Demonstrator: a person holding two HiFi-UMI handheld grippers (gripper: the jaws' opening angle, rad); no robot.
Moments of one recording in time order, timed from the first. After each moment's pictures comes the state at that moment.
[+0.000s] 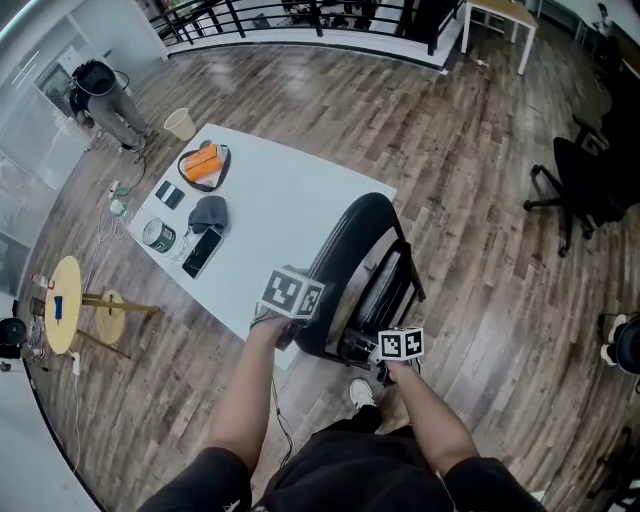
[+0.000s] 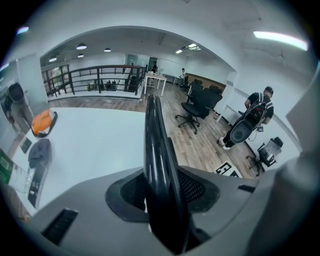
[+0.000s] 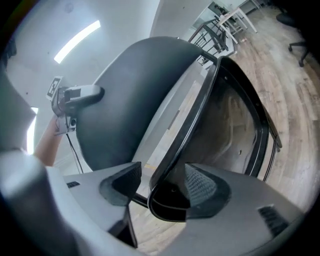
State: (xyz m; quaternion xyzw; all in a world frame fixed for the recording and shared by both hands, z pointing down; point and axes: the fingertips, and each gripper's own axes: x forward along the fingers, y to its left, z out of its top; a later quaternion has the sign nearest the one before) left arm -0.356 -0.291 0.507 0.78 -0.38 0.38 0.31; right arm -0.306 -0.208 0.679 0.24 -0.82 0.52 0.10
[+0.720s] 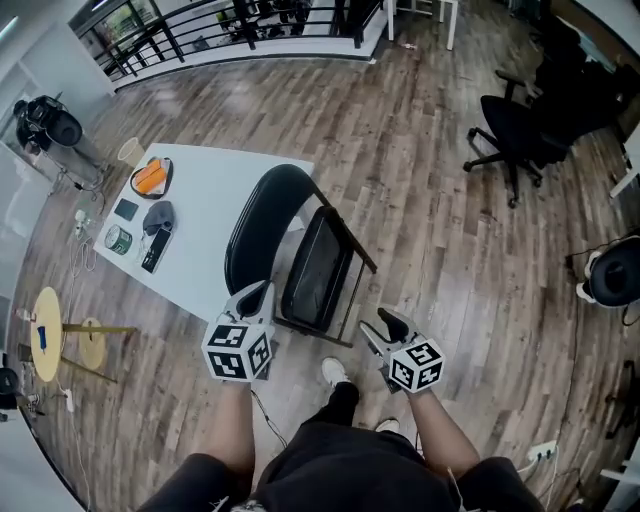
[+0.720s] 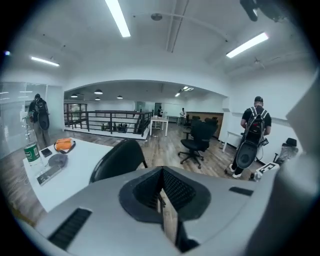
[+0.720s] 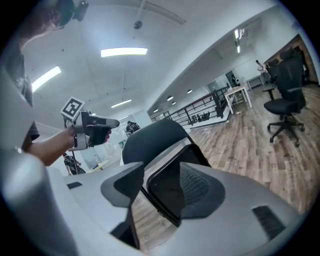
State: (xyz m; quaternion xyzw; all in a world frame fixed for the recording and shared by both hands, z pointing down) left arm -0.269 -0.138 0.395 0.83 -0.51 0.19 0.16; right arm -0.090 -0.067 0.520 0.44 -0.86 0.27 0.03
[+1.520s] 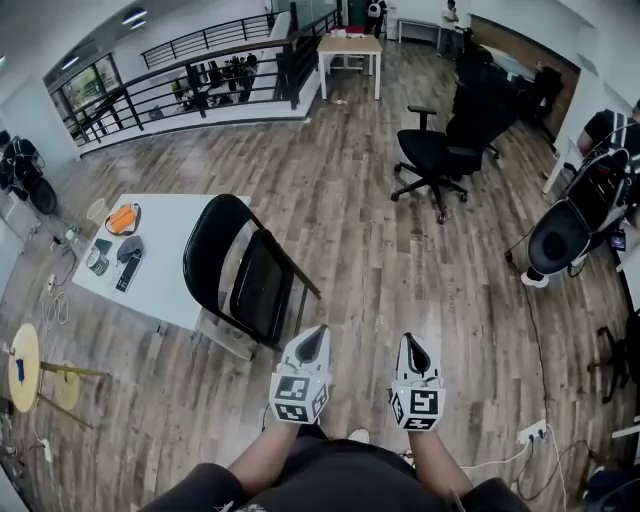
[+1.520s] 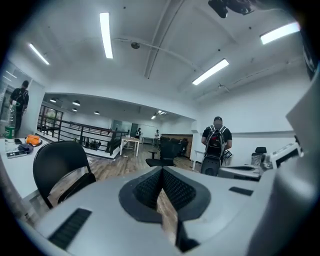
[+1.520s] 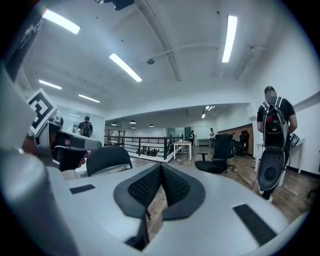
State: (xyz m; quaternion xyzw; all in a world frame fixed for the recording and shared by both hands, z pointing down) left arm -0.034 0.146 0.365 0.91 -0.39 0.05 0.11; right arm 0.122 0.214 0.384 0.73 -0.68 0.03 0.05
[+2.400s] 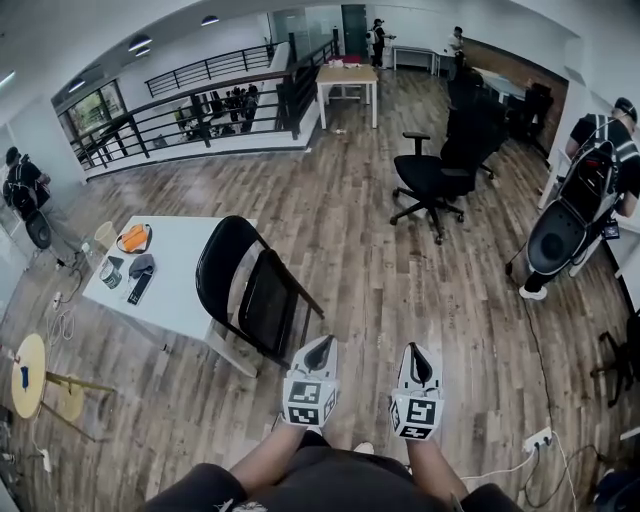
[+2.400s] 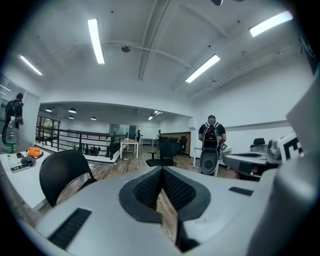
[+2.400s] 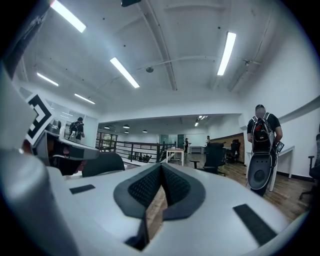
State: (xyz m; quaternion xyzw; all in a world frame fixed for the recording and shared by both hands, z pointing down) left arm -0.040 0.193 0.350 0.92 -0.39 0.06 0.06; right arm 0.109 0.271 0.347 0.76 -0.65 -0.01 0.03
